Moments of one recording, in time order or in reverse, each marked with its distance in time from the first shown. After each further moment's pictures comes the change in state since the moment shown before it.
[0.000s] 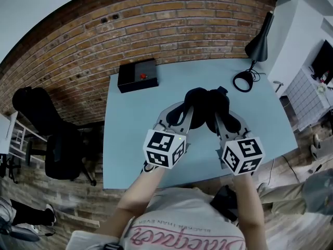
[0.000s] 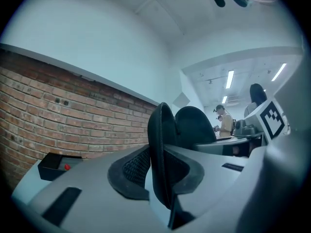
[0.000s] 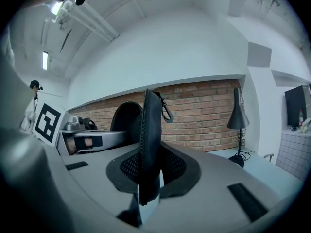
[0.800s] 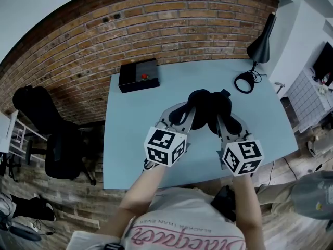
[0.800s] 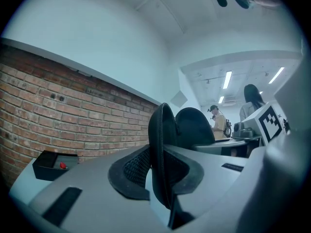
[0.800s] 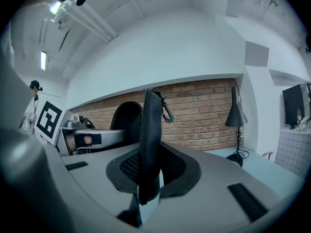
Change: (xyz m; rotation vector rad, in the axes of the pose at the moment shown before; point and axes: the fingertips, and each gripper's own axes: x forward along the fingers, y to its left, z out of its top) left arm 0.008 0.002 -0.008 -0.007 0.024 -0.040; right arm 0.003 -0.006 -0.010 0.009 -0.007 -0.019
